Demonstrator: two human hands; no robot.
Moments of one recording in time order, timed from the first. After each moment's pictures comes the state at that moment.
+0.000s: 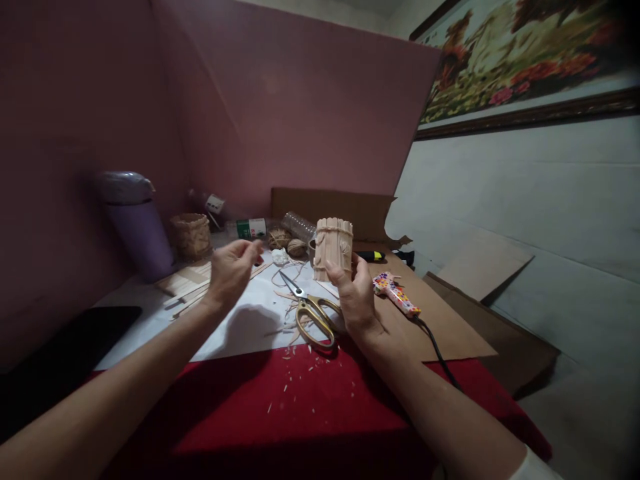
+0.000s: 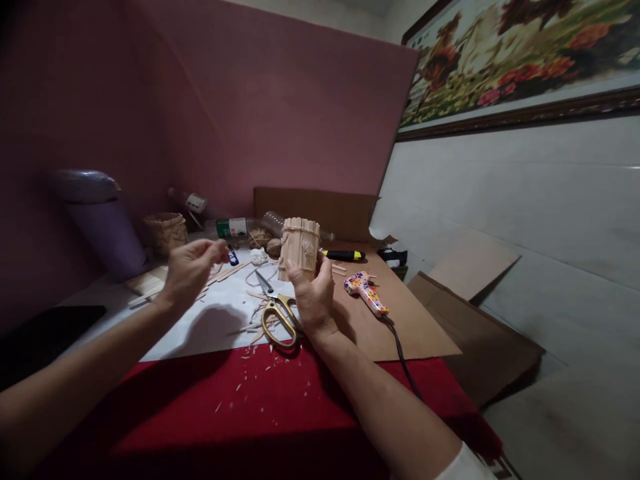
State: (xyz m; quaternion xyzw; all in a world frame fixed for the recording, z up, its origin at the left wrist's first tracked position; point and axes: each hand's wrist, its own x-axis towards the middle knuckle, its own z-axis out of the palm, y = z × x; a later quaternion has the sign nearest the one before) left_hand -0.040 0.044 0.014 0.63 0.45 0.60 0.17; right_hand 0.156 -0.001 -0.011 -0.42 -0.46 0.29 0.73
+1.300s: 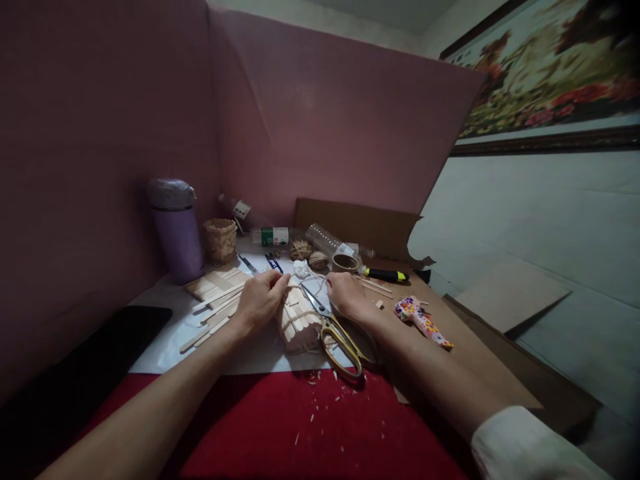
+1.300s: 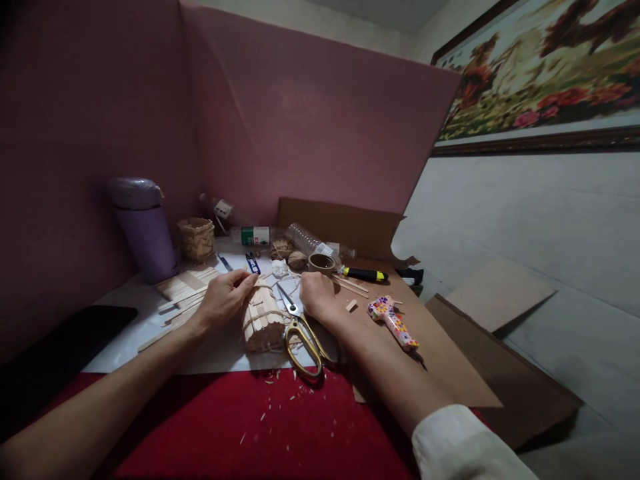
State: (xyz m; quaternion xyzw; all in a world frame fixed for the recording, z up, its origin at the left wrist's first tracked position) left_hand -0.057 0.046 -0.015 0.69 0.54 0.46 0.14; right_hand 0.139 0.074 -0.001 -0.67 -0.74 -0.01 0.09
